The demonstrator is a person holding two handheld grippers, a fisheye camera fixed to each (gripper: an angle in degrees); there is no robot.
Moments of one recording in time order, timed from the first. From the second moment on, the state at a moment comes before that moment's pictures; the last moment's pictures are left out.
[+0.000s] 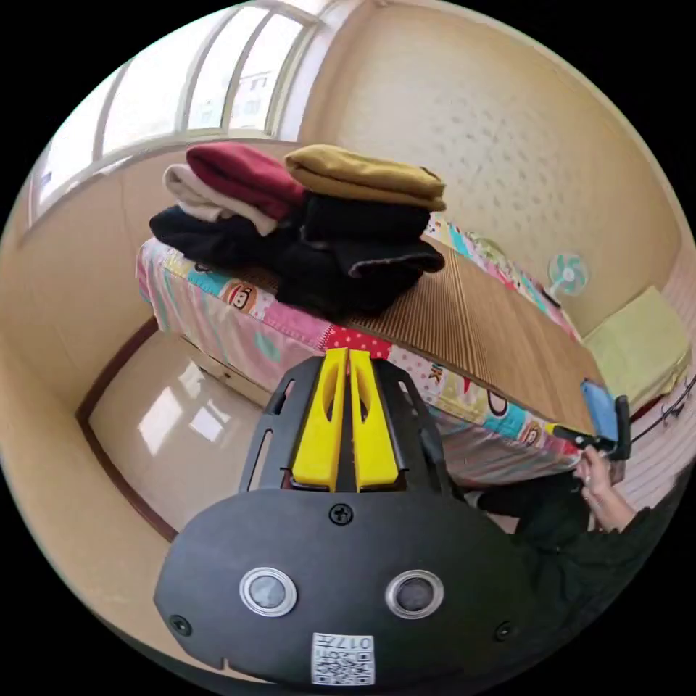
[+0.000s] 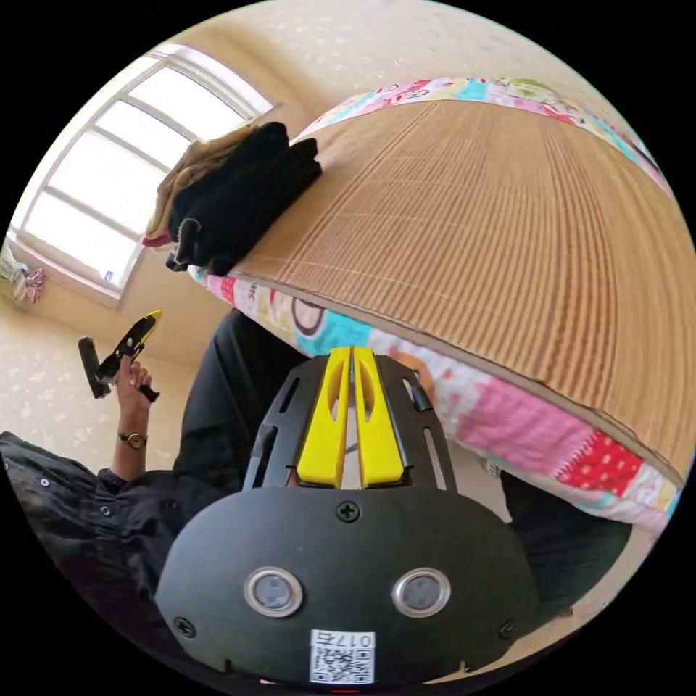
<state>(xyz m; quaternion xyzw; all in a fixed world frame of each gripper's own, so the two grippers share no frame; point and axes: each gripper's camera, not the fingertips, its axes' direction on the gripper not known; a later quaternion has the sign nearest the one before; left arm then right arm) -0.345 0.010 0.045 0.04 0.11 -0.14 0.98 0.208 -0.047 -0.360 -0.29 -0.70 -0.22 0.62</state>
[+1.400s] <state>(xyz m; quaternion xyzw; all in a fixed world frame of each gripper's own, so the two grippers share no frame) 0.045 -0.116 0.115 -0.09 0.48 0.07 0.87 0.448 -0.013 -0.103 -0.23 -0.53 0.21 0.79</state>
